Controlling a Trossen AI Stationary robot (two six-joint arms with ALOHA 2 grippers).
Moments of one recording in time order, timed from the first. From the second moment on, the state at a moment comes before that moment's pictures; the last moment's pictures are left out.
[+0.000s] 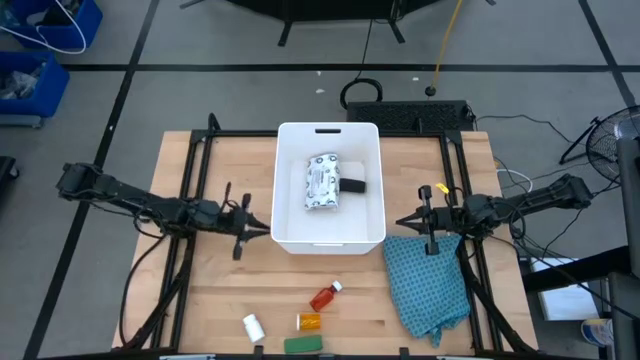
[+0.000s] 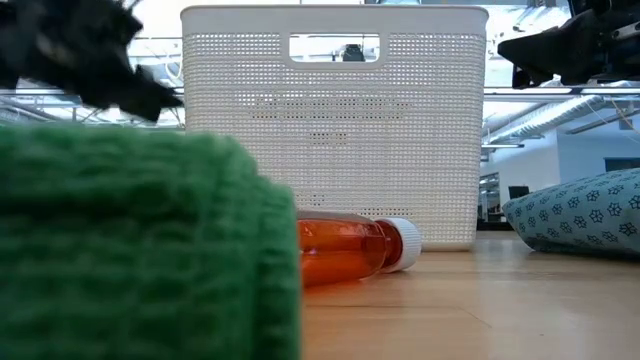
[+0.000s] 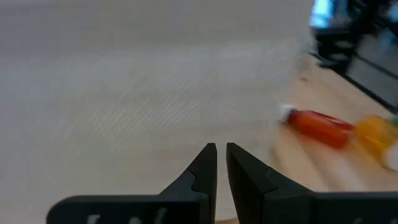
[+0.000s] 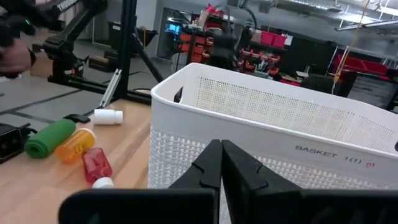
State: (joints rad) left arm -0.22 0.82 0.21 0.35 -0.10 0.02; right arm 0.23 0.37 0.09 0.31 0.13 -0.20
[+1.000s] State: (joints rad) left arm -0.87 1.46 1.14 -0.87 -0.20 -0.28; right arm 0.22 0.37 0.09 0.35 0.13 -0.12
